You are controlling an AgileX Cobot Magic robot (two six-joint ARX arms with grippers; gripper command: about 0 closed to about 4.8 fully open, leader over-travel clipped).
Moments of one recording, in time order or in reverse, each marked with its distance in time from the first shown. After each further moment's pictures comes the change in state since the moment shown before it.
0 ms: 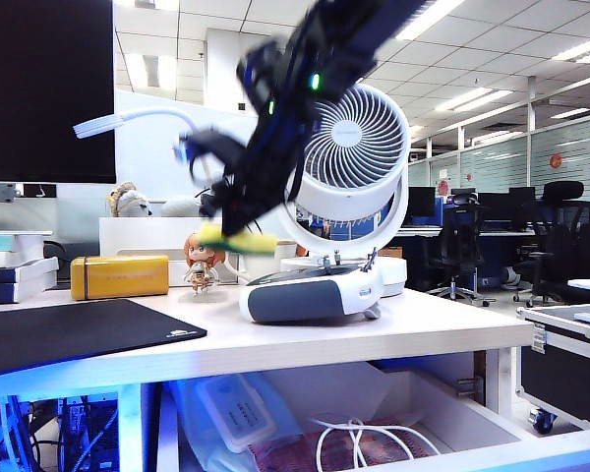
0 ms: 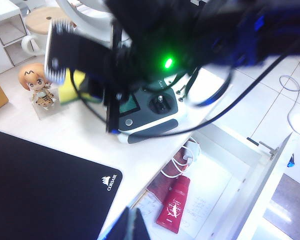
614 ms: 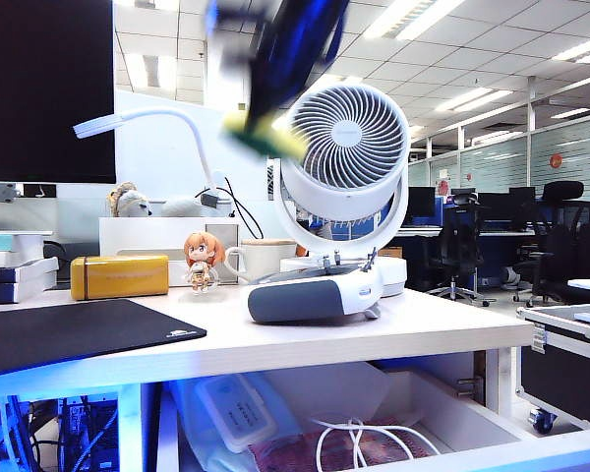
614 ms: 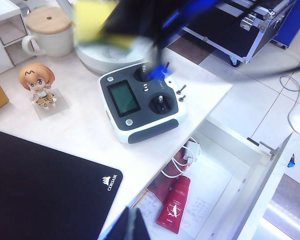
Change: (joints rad) left arm 0.000 0.000 0.000 0.000 0.000 0.000; right arm -0.002 -0.305 0.000 -0.279 0.003 0.131
